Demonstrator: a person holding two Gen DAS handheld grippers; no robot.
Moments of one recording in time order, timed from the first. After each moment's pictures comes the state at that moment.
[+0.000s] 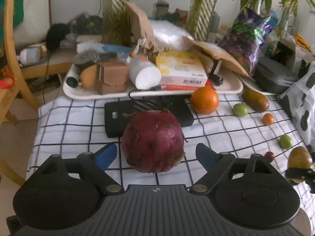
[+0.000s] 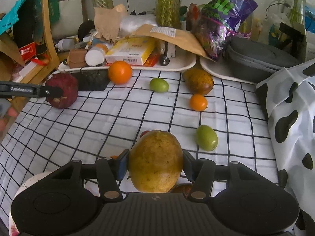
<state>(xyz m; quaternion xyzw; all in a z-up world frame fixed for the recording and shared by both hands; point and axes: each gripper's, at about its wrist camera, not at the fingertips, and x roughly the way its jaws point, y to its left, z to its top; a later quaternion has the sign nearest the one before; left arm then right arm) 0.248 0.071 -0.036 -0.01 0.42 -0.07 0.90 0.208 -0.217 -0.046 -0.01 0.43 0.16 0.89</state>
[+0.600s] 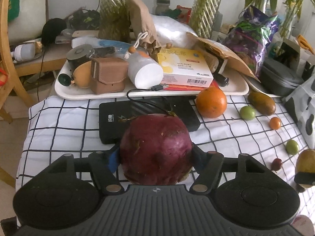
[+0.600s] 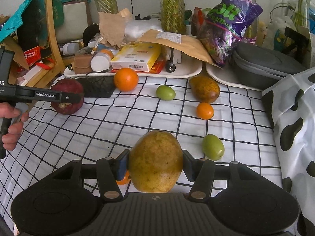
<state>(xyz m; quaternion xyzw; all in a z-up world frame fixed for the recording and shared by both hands) 0.265 0.073 -0.049 -0.02 0.42 -0.08 0.90 0.212 -0.211 -0.041 -0.01 0.42 0.18 0.89</state>
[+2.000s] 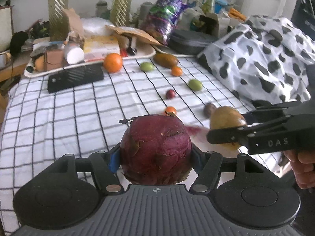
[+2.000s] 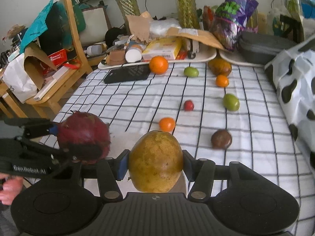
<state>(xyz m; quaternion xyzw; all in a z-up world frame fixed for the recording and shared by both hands) 0.092 -0.009 -0.017 0.01 0.42 -0.21 0.88 0.107 -0.218 -0.022 0.05 0.43 0.22 0.87</state>
